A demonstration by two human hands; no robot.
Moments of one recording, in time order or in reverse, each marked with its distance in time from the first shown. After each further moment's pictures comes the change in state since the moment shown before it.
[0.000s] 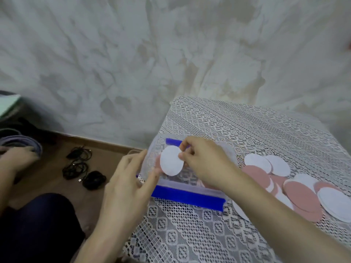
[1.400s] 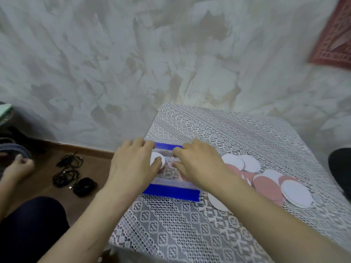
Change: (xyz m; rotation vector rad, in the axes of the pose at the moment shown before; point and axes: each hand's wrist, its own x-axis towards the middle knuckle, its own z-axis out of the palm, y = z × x) left_hand 0.045 0.033 0.015 0.600 -0.021 0.313; right_hand -0.028 0.003 -0.023 -0.719 0.087 -0.314
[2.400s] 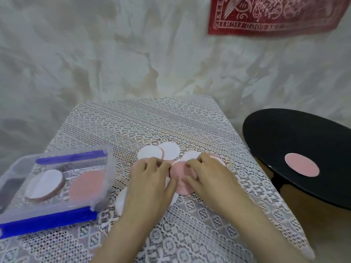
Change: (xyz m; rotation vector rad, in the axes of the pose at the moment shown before) left_hand -0.021 0.219 0.099 -0.185 -0.059 0.396; right_hand -0.187 0.149 0.036 0.269 -0.035 0.540
